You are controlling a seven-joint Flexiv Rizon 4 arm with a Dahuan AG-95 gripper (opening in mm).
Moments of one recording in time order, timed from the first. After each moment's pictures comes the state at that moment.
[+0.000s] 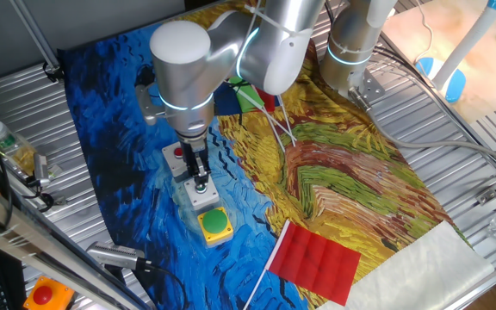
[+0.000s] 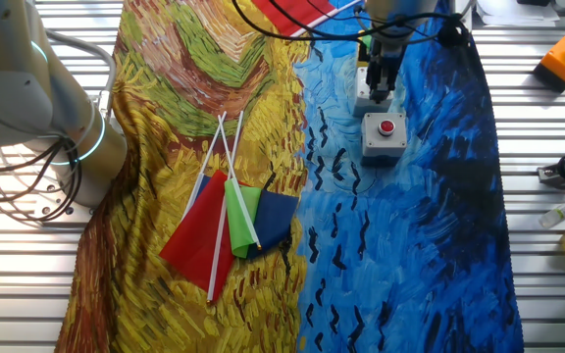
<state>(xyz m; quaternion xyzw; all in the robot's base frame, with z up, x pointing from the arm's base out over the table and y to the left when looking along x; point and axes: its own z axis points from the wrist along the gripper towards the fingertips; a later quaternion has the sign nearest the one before) 0.536 0.135 0.087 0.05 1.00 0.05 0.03</state>
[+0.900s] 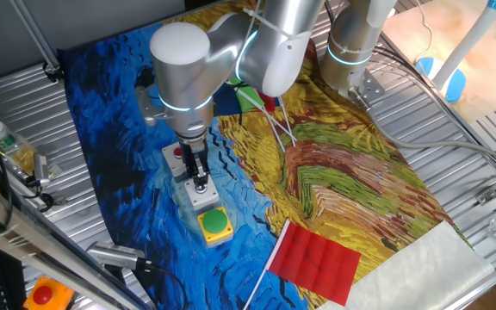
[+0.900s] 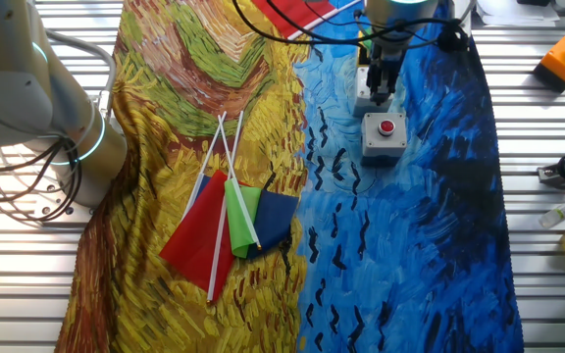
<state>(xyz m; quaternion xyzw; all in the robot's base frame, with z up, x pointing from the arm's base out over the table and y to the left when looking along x) 0.538 0.134 0.083 0.05 1.00 0.05 0.03</state>
